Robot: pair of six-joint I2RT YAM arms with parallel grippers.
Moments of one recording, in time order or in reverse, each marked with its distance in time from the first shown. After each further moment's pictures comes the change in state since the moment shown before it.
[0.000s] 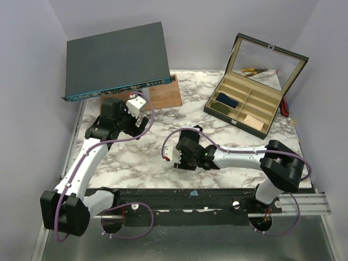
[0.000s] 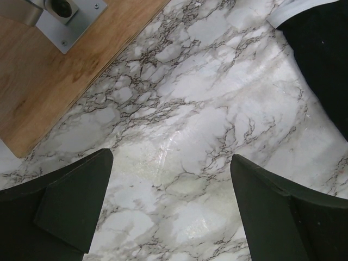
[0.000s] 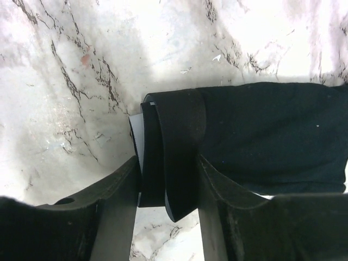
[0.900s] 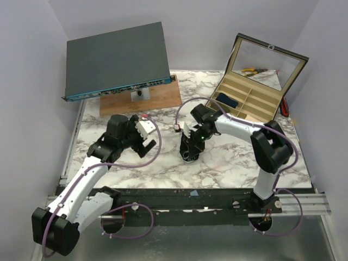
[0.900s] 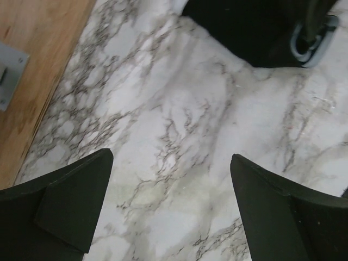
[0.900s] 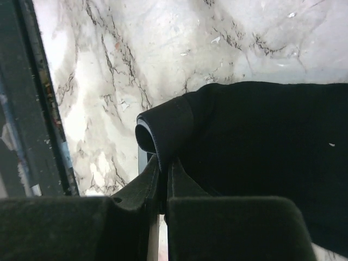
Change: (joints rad) left arm -0.114 -0.185 -0.177 0.023 0.099 0.133; right arm -0.399 0.167 0.314 -0.441 -0.715 -0.082
